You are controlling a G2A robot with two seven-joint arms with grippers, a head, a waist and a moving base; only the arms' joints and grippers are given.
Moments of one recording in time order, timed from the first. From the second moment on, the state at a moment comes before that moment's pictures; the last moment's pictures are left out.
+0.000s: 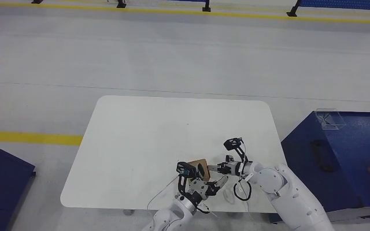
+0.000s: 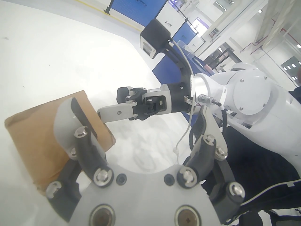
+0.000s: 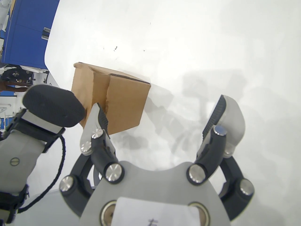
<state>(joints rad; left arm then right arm) 1.38 -1.55 -0.89 -1.44 0.98 -0.17 0.08 -1.15 -0.97 1.10 -1.48 -0.45 -0.20 0.72</state>
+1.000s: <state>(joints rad) 1.52 -1.52 -0.97 -1.62 1.00 -0.22 0.17 -1.12 -1.00 1.05 -1.47 -0.47 -0.06 0.74</state>
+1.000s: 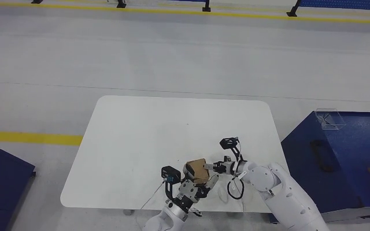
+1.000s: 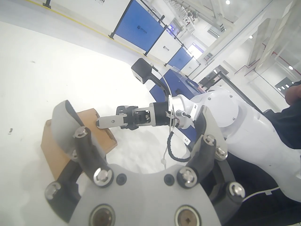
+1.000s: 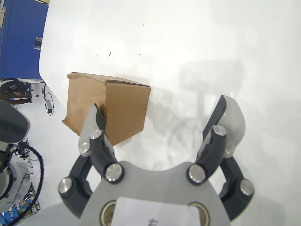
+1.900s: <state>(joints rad) 1.34 -1.43 -1.20 -1.49 1.32 -0.89 0.32 -1.37 -0.99 1.23 -1.71 -0.44 0.09 0.47</state>
